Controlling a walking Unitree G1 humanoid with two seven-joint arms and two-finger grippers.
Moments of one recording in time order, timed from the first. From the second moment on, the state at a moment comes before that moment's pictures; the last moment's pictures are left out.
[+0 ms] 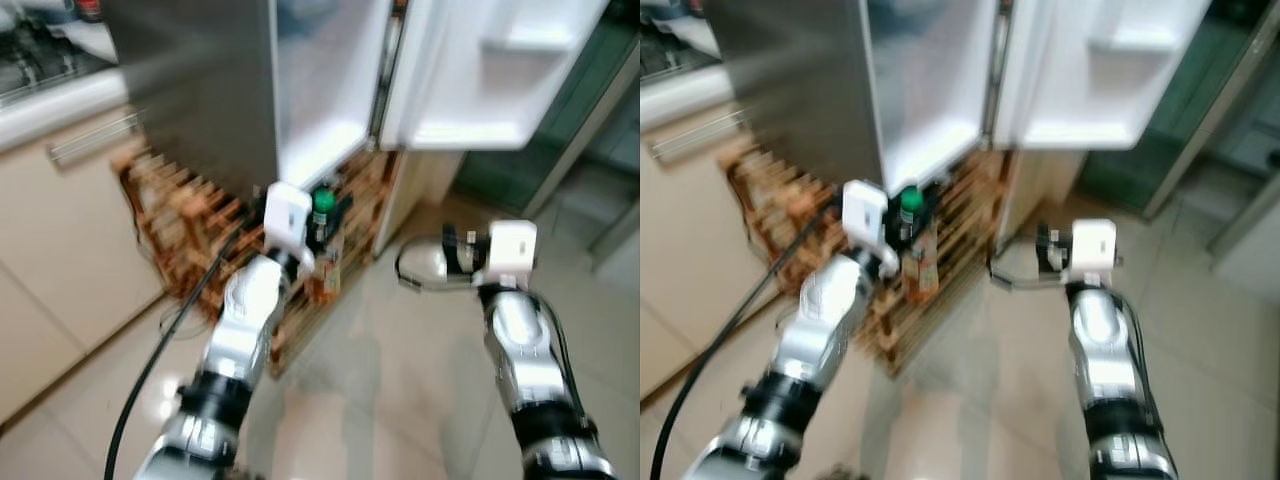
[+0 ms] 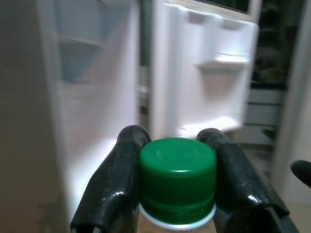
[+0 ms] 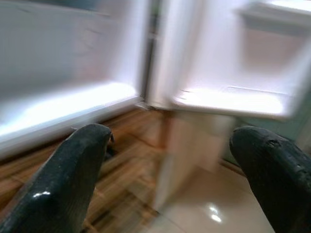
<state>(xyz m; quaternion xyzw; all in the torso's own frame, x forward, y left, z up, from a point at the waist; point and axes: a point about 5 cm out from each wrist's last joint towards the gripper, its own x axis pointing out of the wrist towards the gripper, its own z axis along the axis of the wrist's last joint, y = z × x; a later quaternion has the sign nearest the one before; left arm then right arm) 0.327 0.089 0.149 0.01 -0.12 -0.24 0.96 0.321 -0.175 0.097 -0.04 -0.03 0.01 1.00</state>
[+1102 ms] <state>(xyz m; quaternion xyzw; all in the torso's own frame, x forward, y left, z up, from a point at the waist) 0.323 0.069 0.146 -0.01 -0.13 -0.26 0.96 0.312 -0.184 0.096 -0.04 -0.04 0.00 1.00</state>
